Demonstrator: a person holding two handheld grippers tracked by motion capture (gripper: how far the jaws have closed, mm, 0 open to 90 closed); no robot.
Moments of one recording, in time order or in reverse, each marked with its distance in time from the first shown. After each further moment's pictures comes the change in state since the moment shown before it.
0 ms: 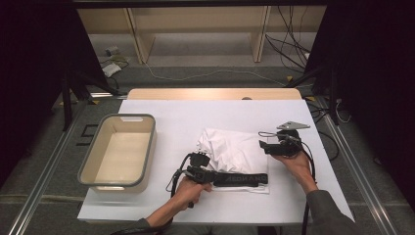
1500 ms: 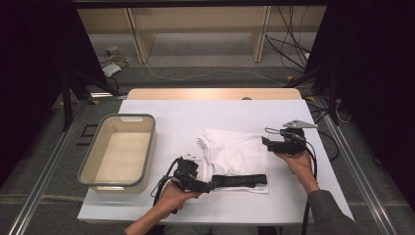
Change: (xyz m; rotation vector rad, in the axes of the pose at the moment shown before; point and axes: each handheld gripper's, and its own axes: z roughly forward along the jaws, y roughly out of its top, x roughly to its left) left arm 0.013 -0.019 -0.032 0.006 0.073 0.094; right arm -0.007 0.002 -0.010 -0.068 0.013 0.069
